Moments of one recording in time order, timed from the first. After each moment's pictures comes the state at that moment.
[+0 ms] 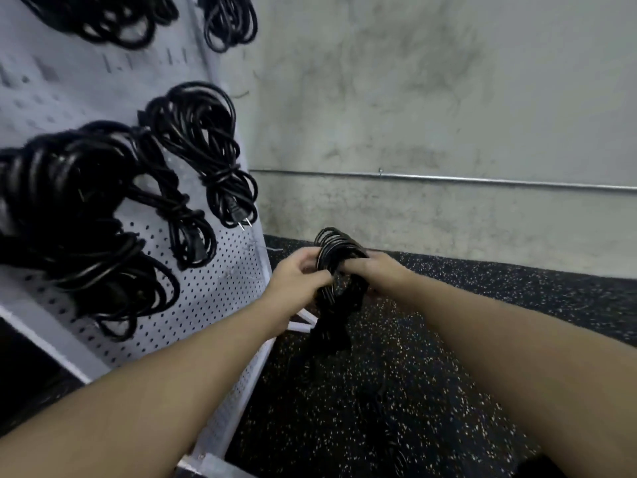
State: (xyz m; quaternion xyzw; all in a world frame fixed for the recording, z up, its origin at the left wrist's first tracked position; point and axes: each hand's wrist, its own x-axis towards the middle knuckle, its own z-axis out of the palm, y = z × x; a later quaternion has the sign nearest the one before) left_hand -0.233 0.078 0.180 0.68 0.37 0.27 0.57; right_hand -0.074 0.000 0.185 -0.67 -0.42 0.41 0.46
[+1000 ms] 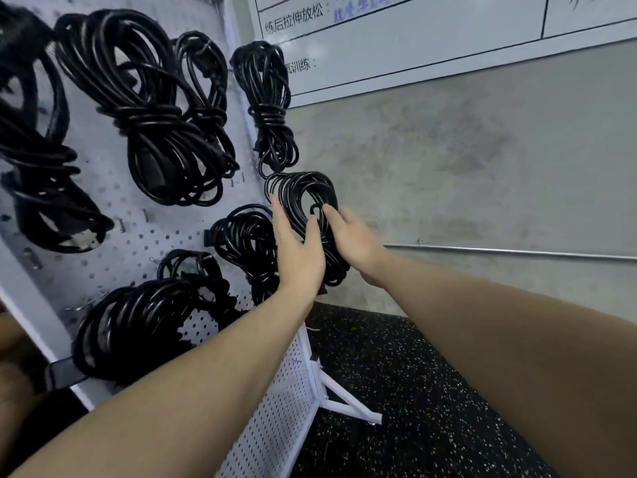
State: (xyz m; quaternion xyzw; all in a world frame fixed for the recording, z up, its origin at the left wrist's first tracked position) left_hand -0.196 0.118 0.338 0.64 0.38 0.56 0.36; right_hand -0.098 0.103 0.349 -0.57 -0.50 0.27 0.59
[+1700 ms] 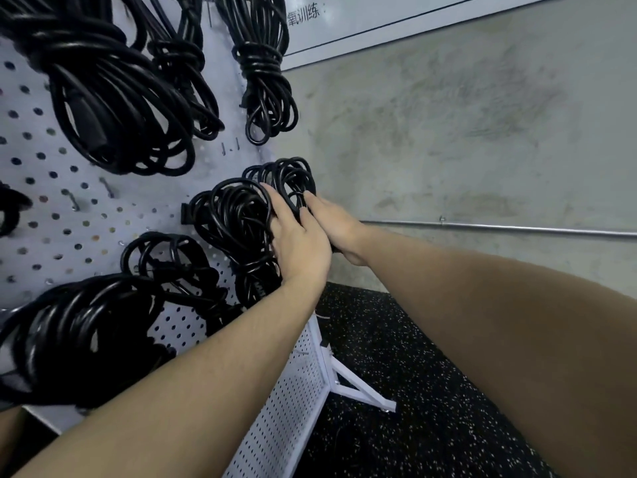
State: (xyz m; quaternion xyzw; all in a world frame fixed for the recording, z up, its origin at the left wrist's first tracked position) left_hand -0.185 0.162 0.309 0.63 0.51 0.53 0.26; right_hand -0.106 0.183 0.324 -0.58 -0.52 0.37 0.50
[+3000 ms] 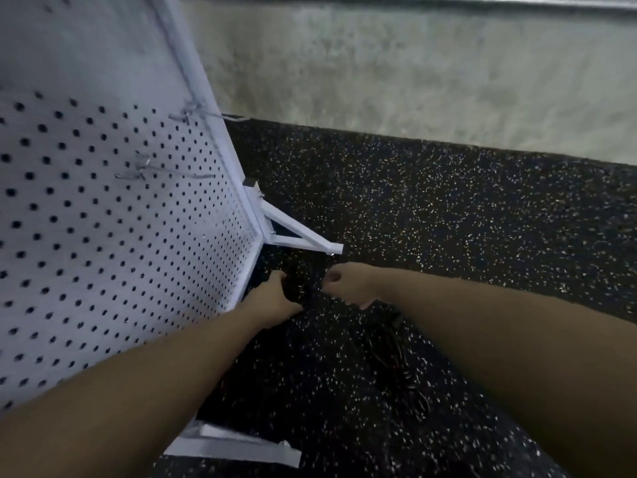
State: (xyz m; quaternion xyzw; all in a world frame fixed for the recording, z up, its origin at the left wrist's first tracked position) left_hand -0.250 0.176 -0.099 0.75 0.52 -0.17 0.37; right_hand -0.077 0.096 -0.069 -0.74 -0.45 0.49 0.02
